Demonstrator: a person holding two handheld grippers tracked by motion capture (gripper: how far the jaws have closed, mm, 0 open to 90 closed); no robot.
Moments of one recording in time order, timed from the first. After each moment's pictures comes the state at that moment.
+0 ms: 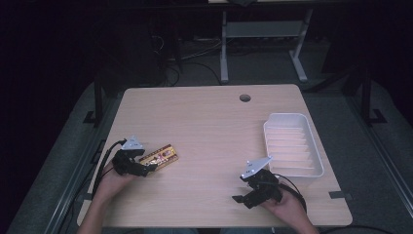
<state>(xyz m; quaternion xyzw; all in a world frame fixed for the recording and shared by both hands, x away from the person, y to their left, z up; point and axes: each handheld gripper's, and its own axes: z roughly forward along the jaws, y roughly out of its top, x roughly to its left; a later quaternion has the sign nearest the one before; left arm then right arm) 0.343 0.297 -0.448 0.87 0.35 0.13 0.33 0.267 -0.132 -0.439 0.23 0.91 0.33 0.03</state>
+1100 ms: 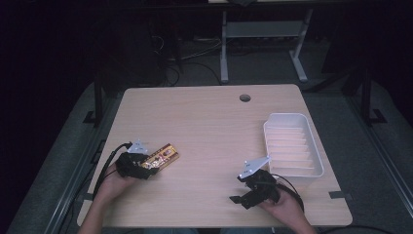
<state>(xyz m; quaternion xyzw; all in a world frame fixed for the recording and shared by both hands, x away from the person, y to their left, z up) 0.335 0.285 -0.449 0.89 0.32 0.12 0.29 0.266 -0.126 -0.436 0.23 0.91 0.35 0.02</state>
